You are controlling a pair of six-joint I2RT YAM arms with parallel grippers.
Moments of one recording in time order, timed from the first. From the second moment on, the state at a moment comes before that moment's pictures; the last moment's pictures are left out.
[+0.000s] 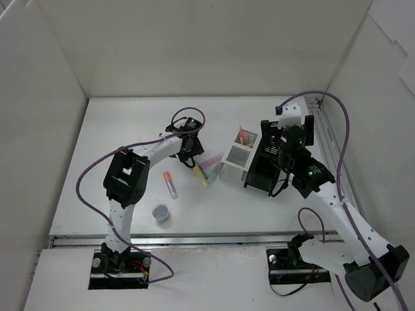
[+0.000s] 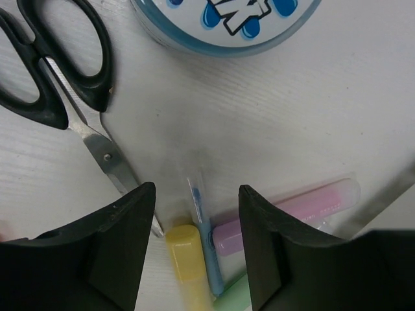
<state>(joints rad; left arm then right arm) -0.54 2.06 1.59 -0.60 -0.19 -0.91 0.46 1.02 0.98 -0.20 0.60 -0.13</state>
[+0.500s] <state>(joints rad) -0.57 2.13 1.63 -0.61 -0.24 -0.96 0.46 1.03 0.97 -0.18 0.64 -0.11</state>
